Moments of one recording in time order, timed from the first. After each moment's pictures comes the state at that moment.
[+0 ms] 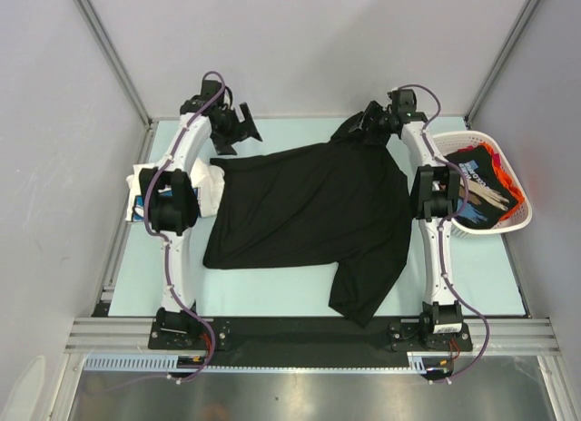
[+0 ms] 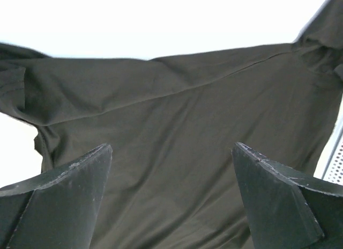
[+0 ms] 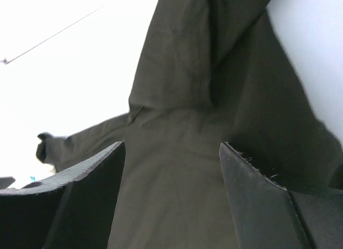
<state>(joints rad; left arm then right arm) -0.13 2.27 2.19 -0.89 0.24 -0.52 0.06 2.66 2.48 -0.60 -0.47 0.60</state>
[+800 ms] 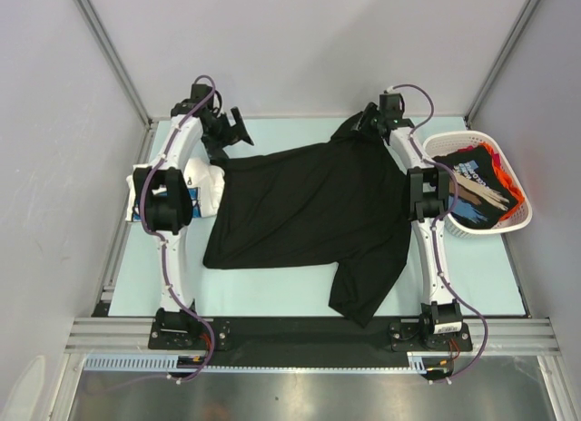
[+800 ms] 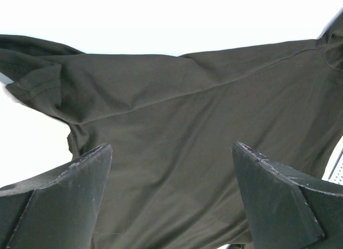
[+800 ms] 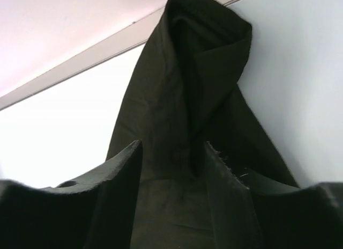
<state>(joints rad) -0.07 2.27 2.13 -0.89 0.28 -0.47 0.11 2.74 2.49 -0.39 -0.20 0.62</state>
